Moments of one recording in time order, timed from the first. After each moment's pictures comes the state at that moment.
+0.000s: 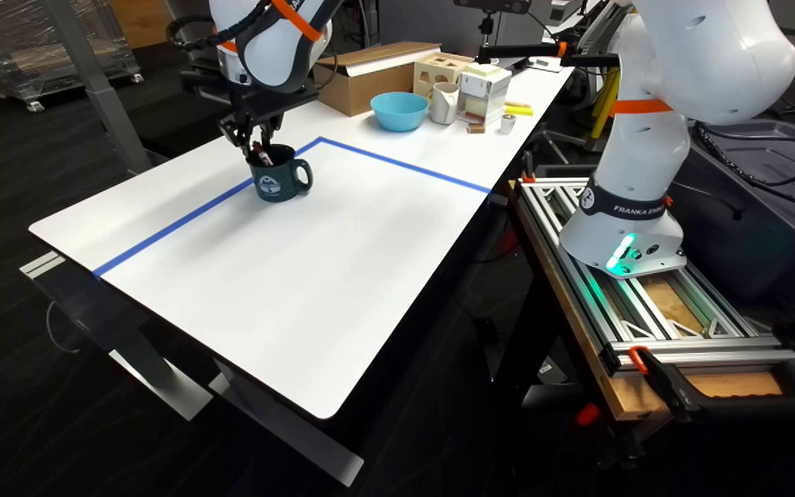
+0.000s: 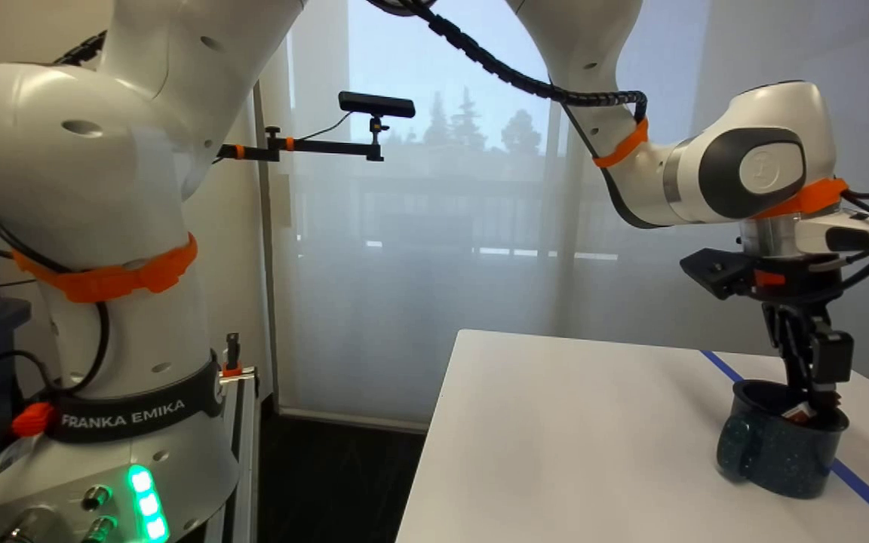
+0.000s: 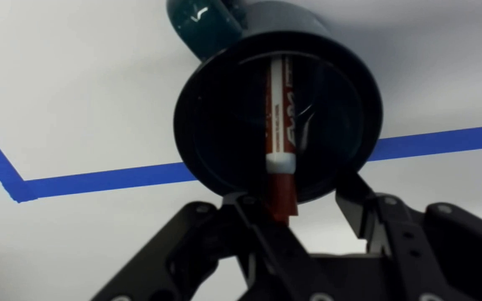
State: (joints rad) arm -0.06 0.57 -0.24 -1.81 -0.07 2.63 0.52
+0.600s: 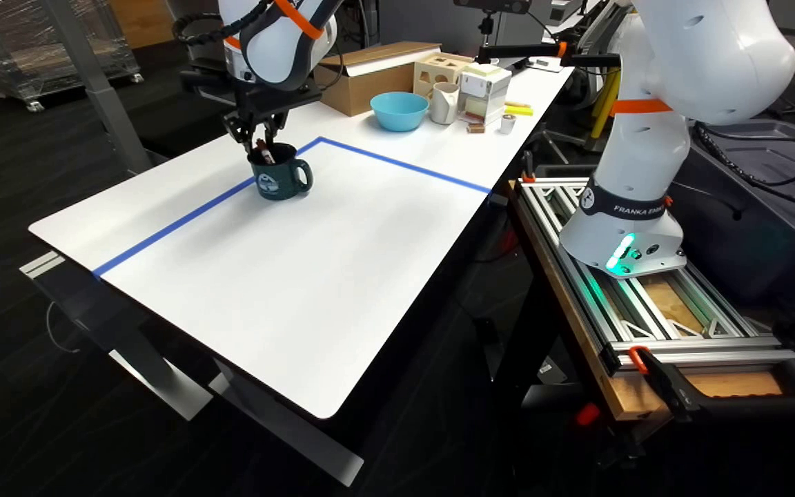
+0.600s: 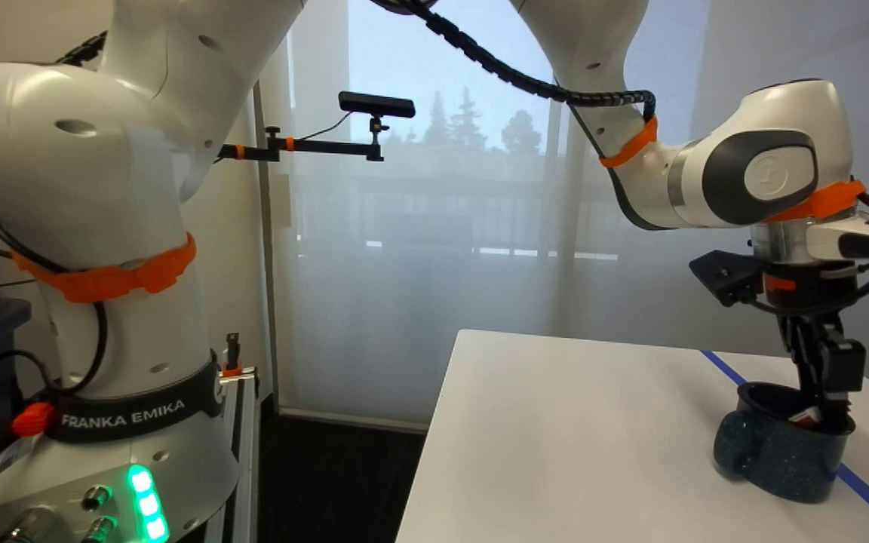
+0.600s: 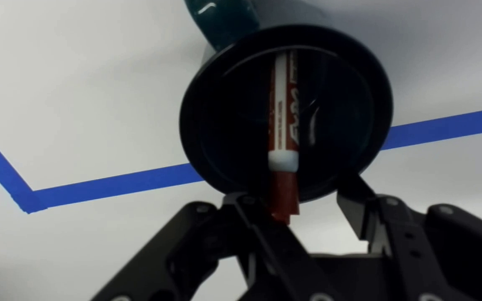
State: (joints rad) arm -0.08 0.57 -0.24 -1.82 -0.03 2.65 0.52
